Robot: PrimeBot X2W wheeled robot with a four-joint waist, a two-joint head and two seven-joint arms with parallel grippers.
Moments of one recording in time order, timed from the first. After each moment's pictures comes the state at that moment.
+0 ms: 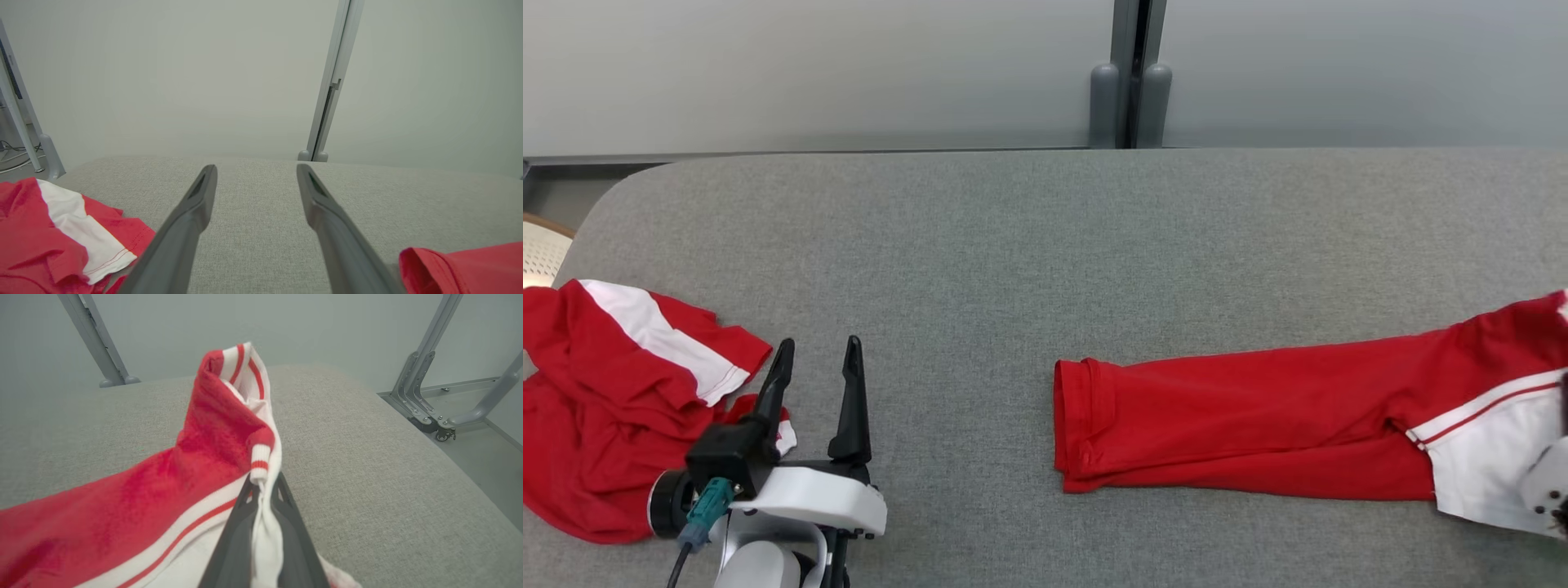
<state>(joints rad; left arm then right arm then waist) -0.16 0.05 -0.10 0.26 -0.24 0.02 -0.26 -0.38 -0.41 -0.05 0.91 0.37 0.13 -0.16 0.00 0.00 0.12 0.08</state>
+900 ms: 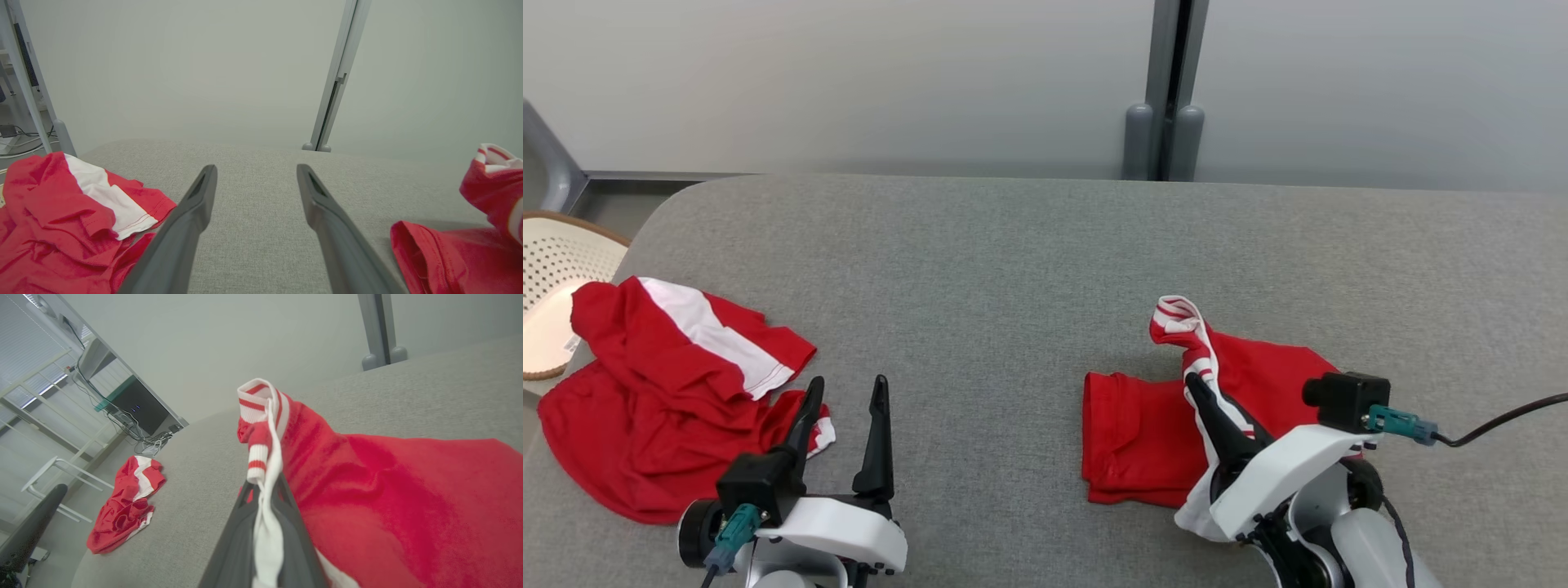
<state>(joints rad) -0.10 0.05 -0.14 0.29 -0.27 0.02 -0.26 -0.25 -0.05 0.32 0.35 0.61 0.13 0.14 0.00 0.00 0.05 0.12</state>
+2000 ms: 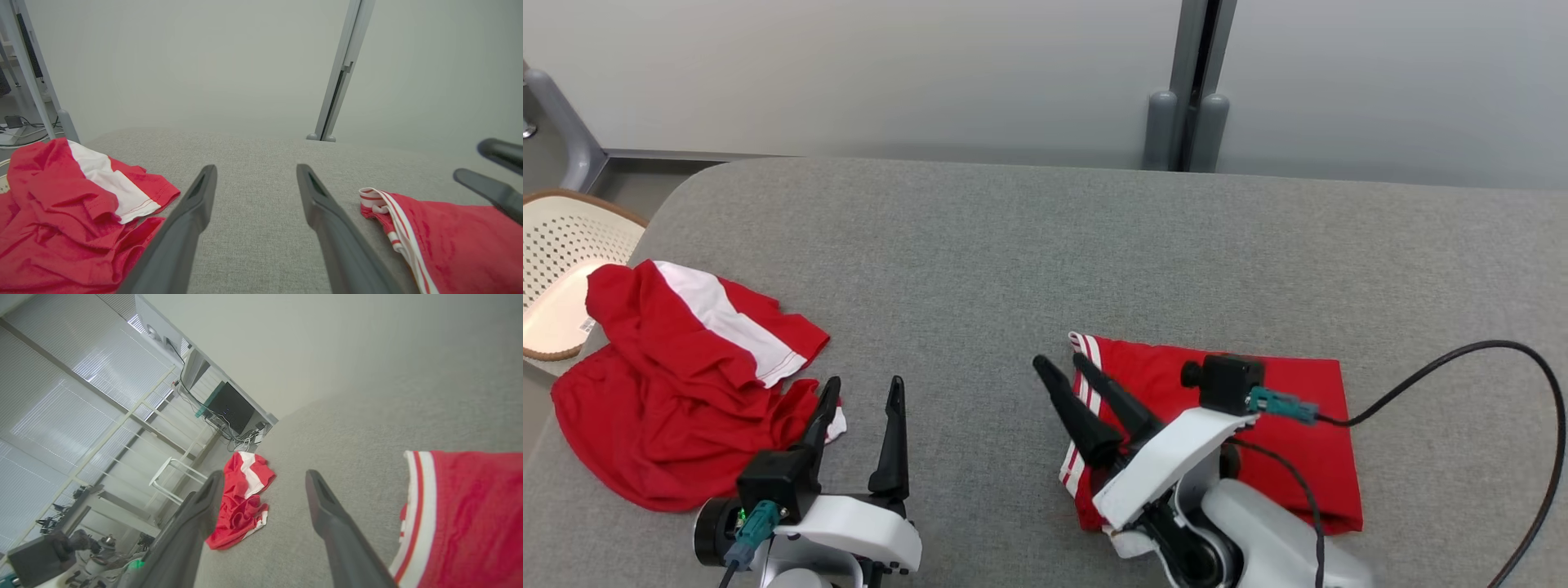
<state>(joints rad) -0.11 0.05 -0.20 0.31 -0.28 0.05 -0.26 -0.51 -0.05 0.87 0.53 1.14 0.13 -0.19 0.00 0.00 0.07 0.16</state>
